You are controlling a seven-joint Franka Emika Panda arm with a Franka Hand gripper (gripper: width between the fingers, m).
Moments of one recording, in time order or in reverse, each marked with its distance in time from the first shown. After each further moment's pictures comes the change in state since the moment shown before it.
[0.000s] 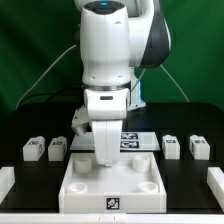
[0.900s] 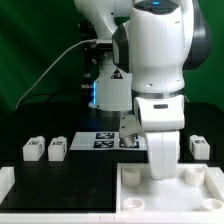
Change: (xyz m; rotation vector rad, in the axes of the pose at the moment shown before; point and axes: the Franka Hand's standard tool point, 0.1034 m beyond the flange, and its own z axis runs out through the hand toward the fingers) arm 0.090 0.049 0.000 -0.001 0.046 0.038
